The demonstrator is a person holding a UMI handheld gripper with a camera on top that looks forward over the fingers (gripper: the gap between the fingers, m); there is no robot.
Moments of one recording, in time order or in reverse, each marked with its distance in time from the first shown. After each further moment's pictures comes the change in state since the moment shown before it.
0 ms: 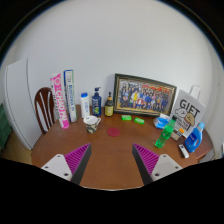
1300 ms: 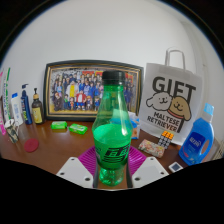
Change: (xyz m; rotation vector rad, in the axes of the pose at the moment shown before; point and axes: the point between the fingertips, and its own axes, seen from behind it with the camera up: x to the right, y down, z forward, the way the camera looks) arm 0.347 0.048 0.308 0.192 0.245 0.110
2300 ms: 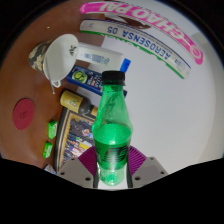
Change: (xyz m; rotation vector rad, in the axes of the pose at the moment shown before) arm -0.346 -0.211 -0.027 0.370 0.331 -1.875
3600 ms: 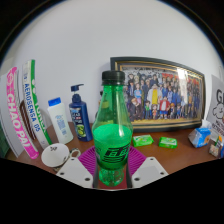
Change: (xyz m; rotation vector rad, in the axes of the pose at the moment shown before) arm -0.148 -0.060 -0.021 -0.048 -0.598 1.956
